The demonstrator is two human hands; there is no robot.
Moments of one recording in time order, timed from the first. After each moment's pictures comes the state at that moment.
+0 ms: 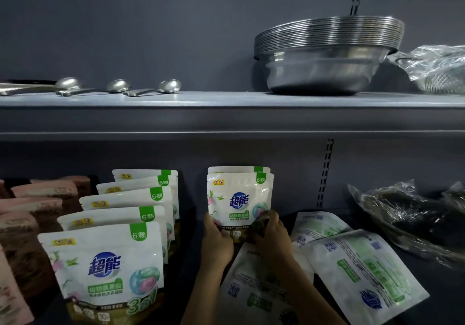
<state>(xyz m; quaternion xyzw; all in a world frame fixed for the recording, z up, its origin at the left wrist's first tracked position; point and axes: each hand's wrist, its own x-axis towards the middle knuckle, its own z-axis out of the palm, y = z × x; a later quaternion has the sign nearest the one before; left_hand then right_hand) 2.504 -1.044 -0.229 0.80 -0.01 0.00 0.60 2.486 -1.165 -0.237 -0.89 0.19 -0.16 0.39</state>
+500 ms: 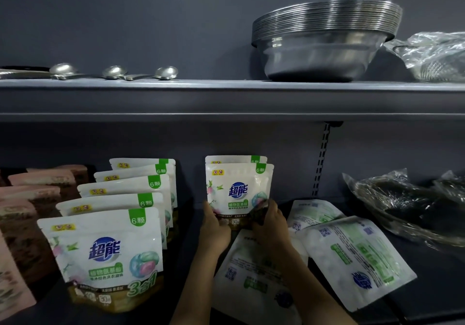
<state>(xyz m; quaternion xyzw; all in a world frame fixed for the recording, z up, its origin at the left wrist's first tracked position) 2.493 -1.036 -0.220 0.82 -0.03 -0.05 0.58 2.479 -1.165 -0.235 -0.88 0.18 -0.16 0.42</state>
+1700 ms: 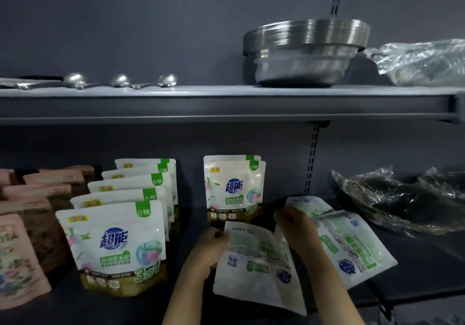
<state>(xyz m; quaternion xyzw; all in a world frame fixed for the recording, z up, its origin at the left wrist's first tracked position) 2.442 -1.013 -0.209 0.80 -0.03 -0.18 0.57 2.402 -1.194 -0.207 -0.86 0.18 -0.20 0.44</state>
